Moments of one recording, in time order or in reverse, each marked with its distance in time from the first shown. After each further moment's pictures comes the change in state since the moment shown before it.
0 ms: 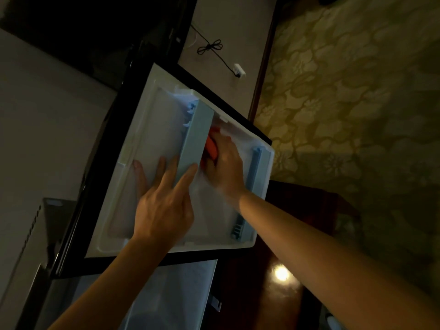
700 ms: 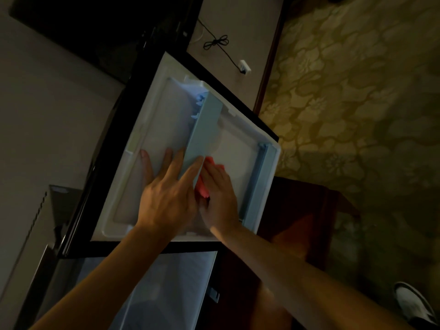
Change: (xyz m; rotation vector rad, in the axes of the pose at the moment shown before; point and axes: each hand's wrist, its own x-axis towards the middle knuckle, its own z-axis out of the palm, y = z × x) left_hand -0.004 0.001 -0.002 -0.019 0.000 0.054; right_hand -0.094 -0.012 0.014 -0.101 -0.039 -0.150
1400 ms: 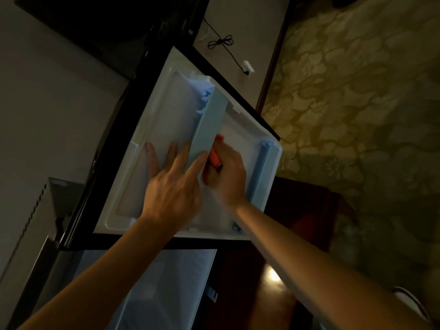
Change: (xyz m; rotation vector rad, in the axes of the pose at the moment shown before) left_hand 0.004 -0.001 0.001 0.018 -0.024 -0.016; right_hand 0.054 -0.009 -0.020 0.097 0.045 0.160
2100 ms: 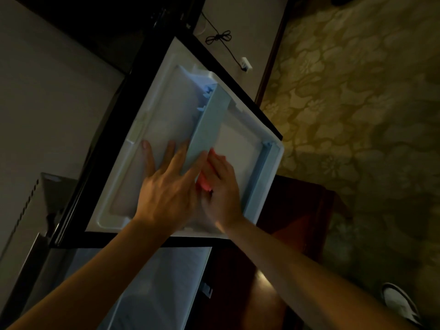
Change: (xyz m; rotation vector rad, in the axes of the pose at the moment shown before) left_hand -0.006 0.004 -0.002 0.039 0.056 0.076; right_hand -0.046 0.022 0.008 -0.119 0.004 -0.262
